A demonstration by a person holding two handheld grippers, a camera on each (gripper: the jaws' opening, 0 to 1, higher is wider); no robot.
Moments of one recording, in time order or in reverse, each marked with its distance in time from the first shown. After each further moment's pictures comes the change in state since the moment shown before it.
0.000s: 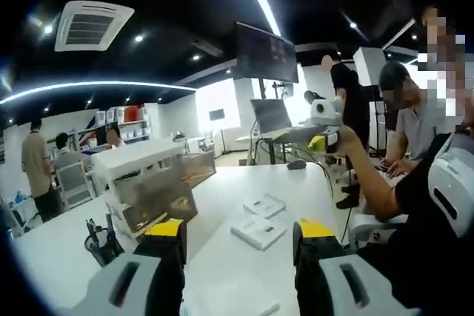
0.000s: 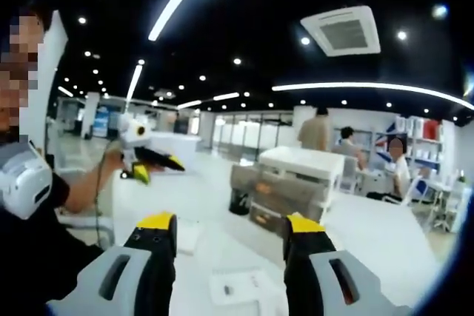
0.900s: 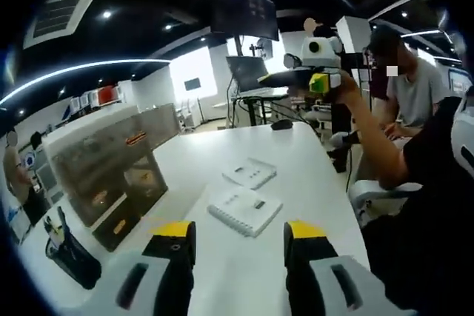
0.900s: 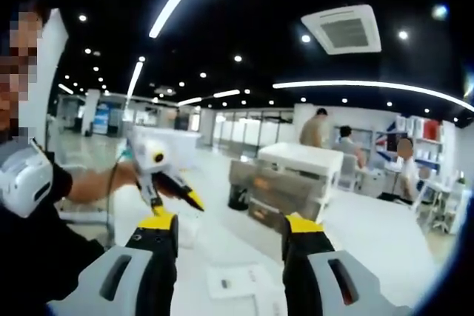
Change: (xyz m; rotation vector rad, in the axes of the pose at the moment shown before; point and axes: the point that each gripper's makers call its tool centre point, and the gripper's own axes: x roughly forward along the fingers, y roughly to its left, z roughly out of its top) left arm 0.090 -0.023 -0.065 0.066 0.191 -0.116; right arm -0.007 -0.004 -0.006 -0.006 0.019 0.001
